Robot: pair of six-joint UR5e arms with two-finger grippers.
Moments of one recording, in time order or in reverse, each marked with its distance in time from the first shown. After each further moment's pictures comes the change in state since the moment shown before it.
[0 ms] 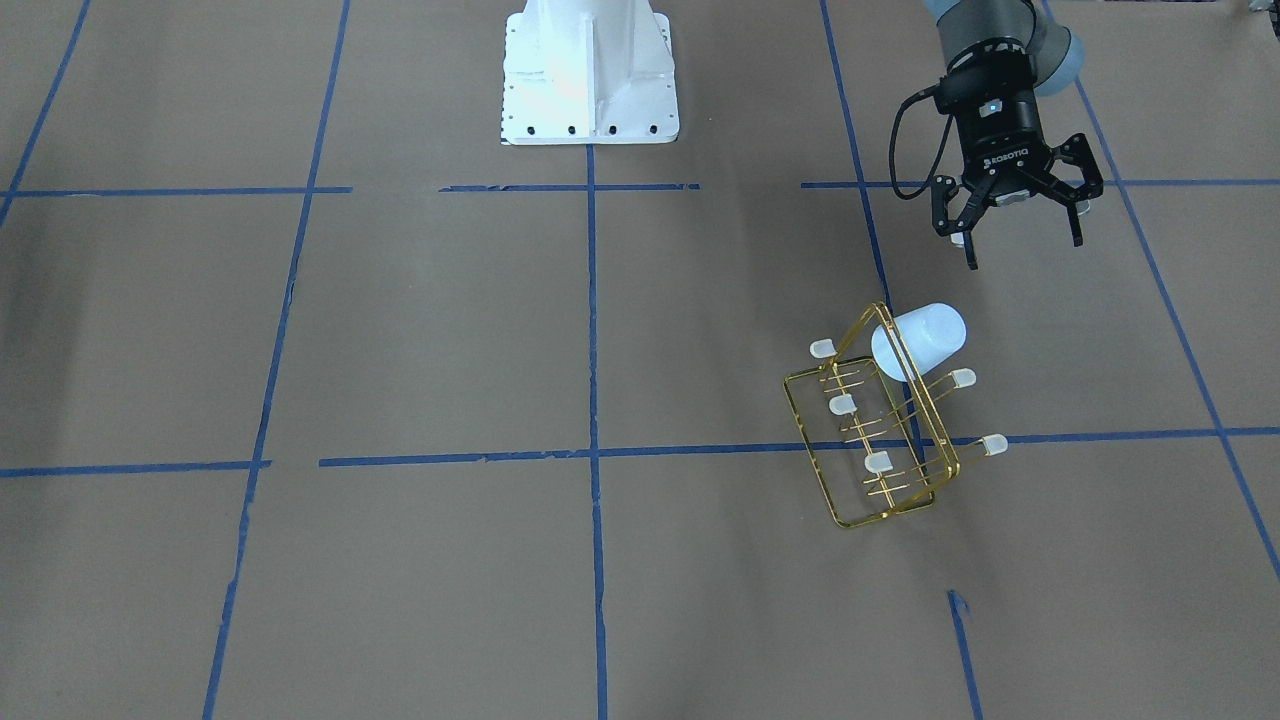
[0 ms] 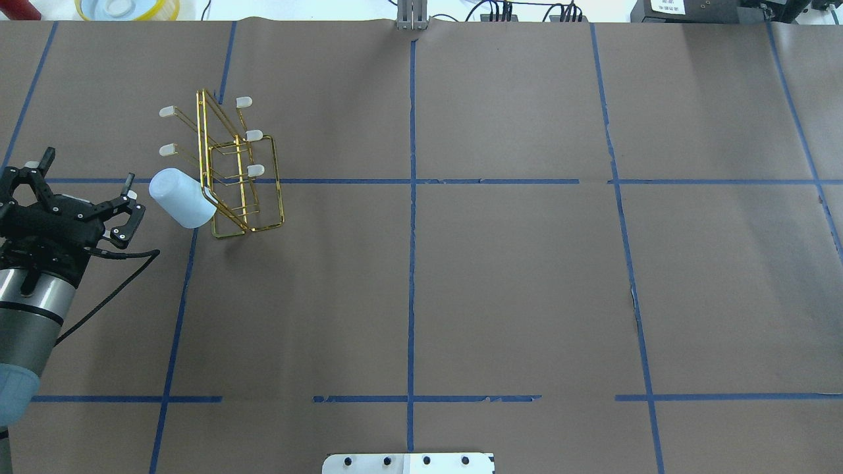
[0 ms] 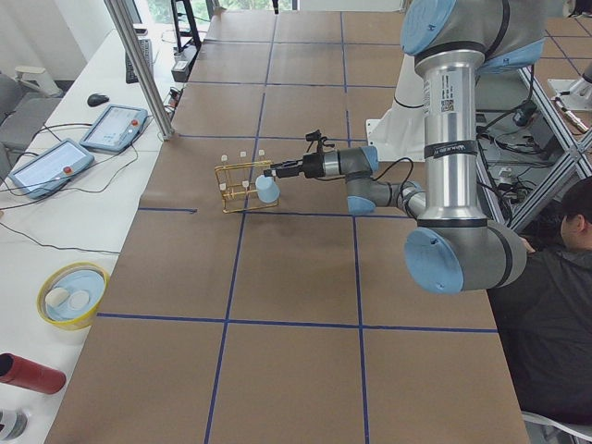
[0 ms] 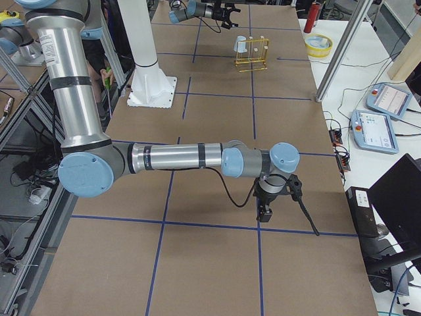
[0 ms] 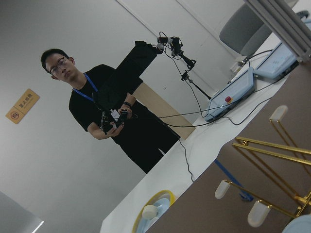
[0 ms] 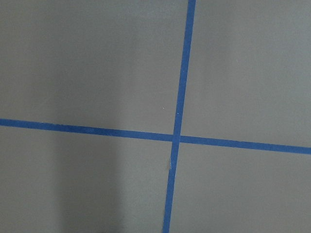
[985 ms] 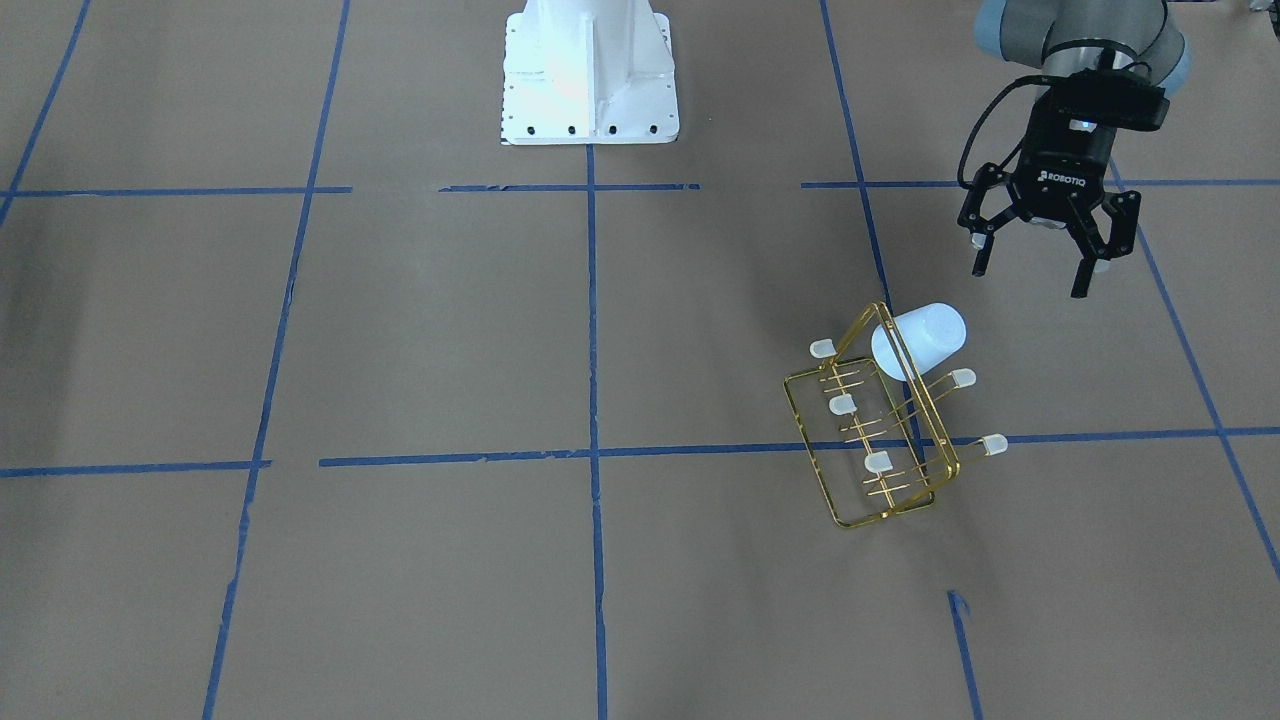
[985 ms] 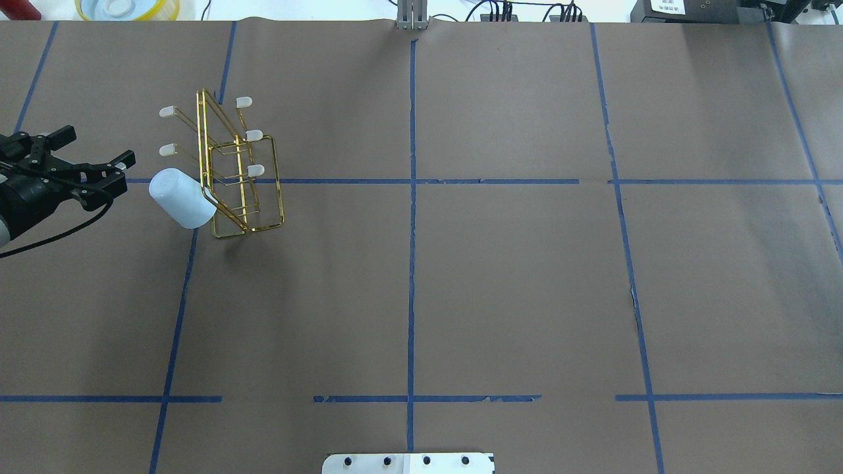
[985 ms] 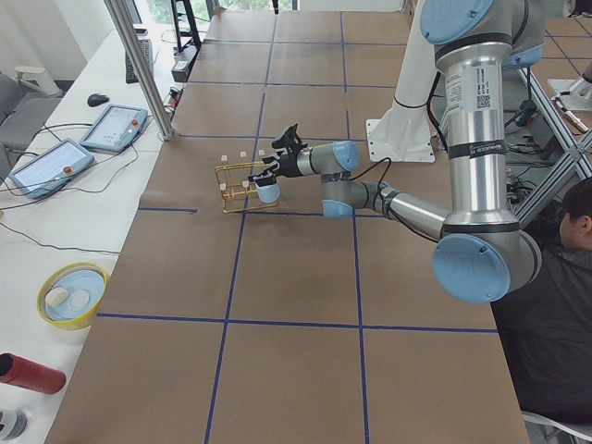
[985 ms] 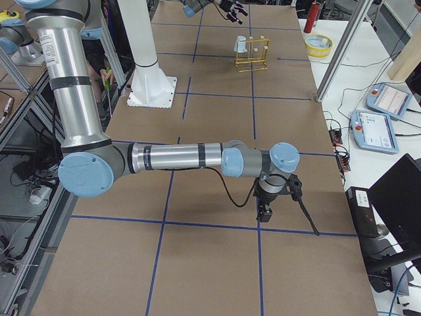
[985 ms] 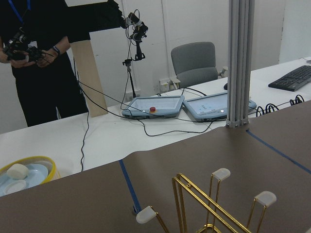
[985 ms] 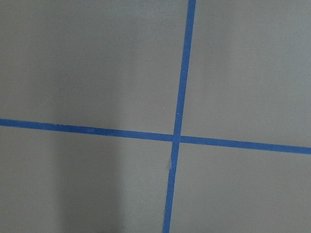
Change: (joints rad) left arm -0.365 -0.002 0.026 -0.075 -0.805 -0.187; right arm 0.000 0.000 0.000 0.000 0.000 0.001
